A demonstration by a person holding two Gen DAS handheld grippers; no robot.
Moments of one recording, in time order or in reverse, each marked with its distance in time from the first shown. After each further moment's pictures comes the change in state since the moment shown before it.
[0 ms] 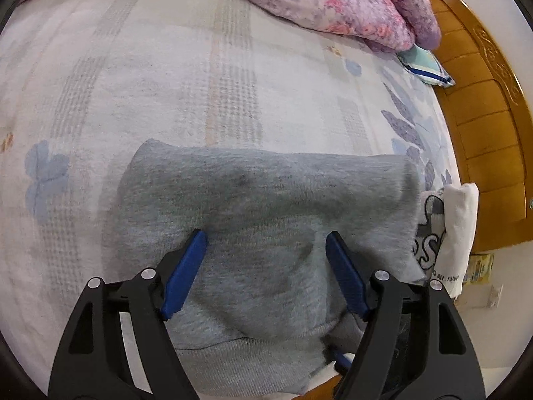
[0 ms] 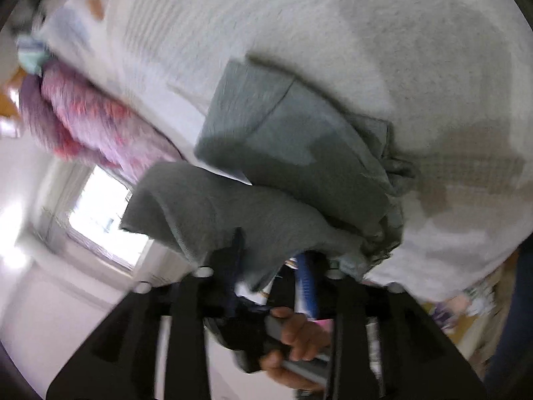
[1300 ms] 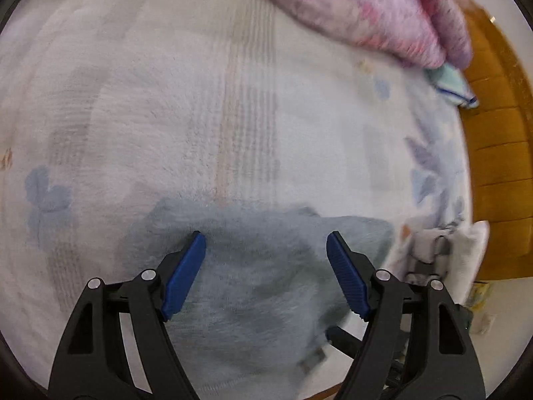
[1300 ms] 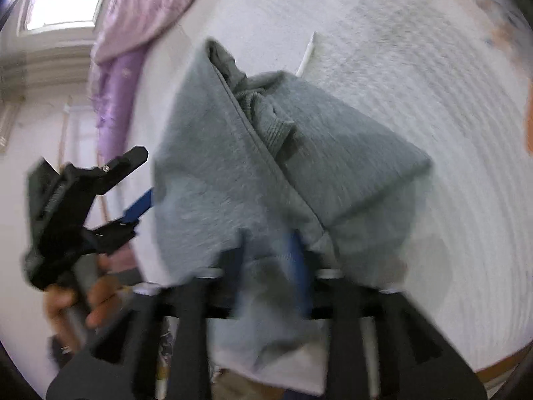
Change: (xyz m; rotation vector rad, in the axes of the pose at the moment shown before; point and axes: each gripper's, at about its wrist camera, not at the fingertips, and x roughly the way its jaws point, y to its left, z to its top) left arm 0.005 0.006 0.052 -0.090 0.019 0.038; right arm 0.090 0.109 -0.035 -1.065 0.086 -0.639
